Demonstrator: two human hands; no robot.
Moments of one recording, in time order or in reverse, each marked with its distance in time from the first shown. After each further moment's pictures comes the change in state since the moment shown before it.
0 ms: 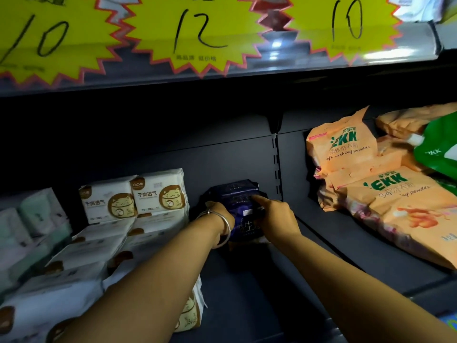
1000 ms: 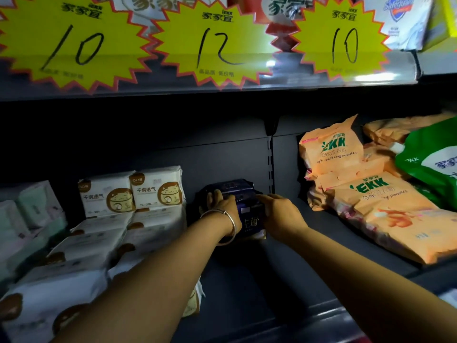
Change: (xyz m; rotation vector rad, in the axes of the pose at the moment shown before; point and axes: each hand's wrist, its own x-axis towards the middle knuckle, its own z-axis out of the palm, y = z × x) left_hand -0.016 0.003 -0.010 0.472 -0.100 0.335; right_hand -0.016 -0.010 -0.034 -0.331 -0.018 -0.132
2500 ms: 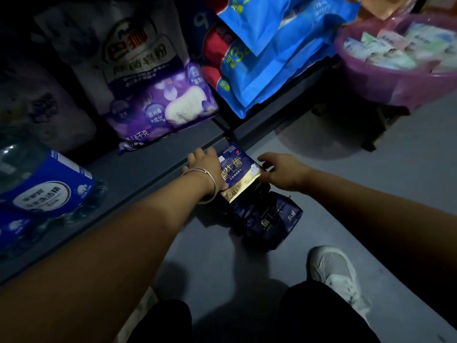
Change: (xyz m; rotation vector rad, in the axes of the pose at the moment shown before) left_hand -0.235 0.113 0.404 0.069 -0.472 0.207; right_hand -0.455 0.196 0.130 0.308 -0.599 0.719
